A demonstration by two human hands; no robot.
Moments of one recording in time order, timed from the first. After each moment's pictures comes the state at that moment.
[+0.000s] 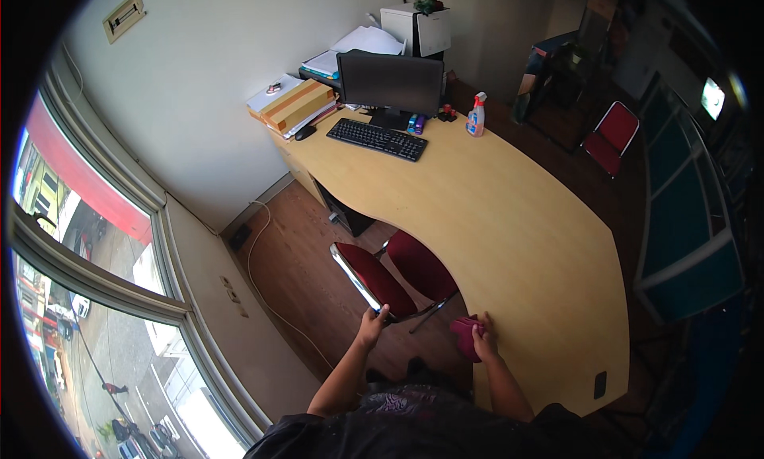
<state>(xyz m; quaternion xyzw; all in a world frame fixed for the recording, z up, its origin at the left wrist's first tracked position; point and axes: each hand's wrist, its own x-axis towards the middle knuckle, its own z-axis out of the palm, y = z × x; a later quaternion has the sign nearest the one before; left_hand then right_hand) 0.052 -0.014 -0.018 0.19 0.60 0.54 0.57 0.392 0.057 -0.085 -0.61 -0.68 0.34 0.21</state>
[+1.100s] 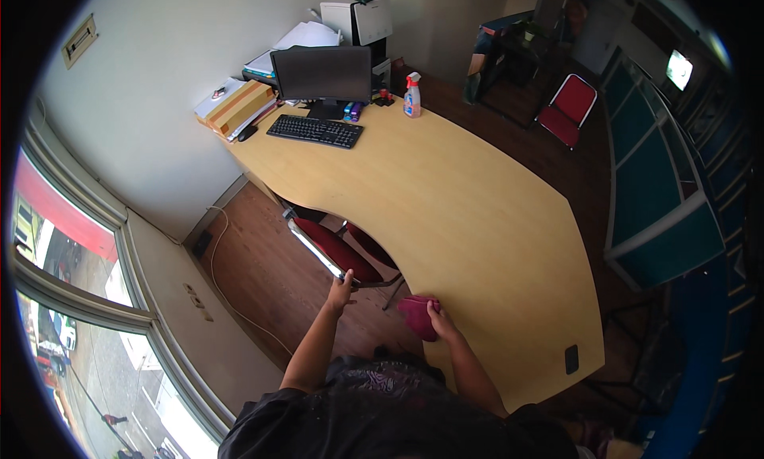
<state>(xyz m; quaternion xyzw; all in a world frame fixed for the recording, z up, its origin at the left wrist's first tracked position) 0.095 0.066 -0.017 0.21 0.69 0.41 0.56 0.410 0.075 -0.066 -0.57 -0.55 0.57 0.21</state>
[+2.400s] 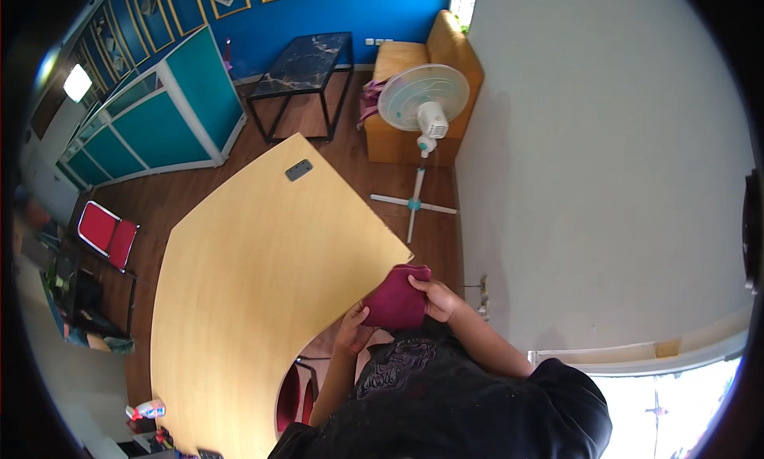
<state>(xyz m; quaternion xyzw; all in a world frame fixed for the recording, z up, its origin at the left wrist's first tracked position) 0.271 0.010 0.048 0.30 0.00 -0.32 0.90 0.269 -0.219 0.133 -0.41 0.19 0.25 0.86</state>
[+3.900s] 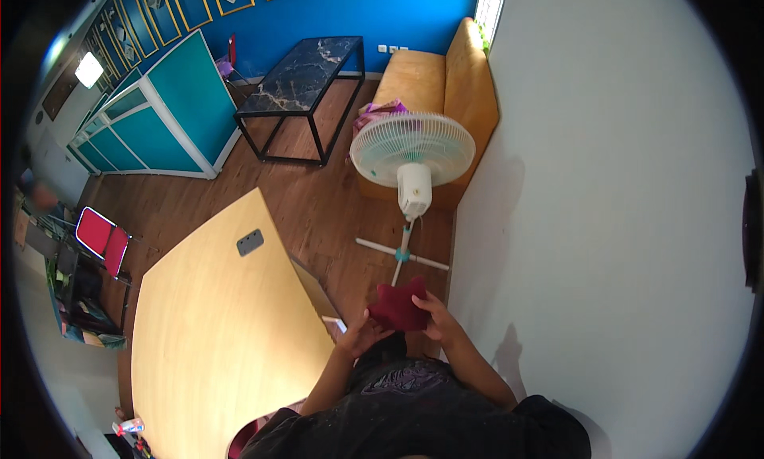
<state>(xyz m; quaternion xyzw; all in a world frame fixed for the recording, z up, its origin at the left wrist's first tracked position) 0.529 -0.246 0.026 0.28 0.08 -0.39 0.88 0.529 -0.468 0.108 -0.33 0.13 0.23 0.91</state>
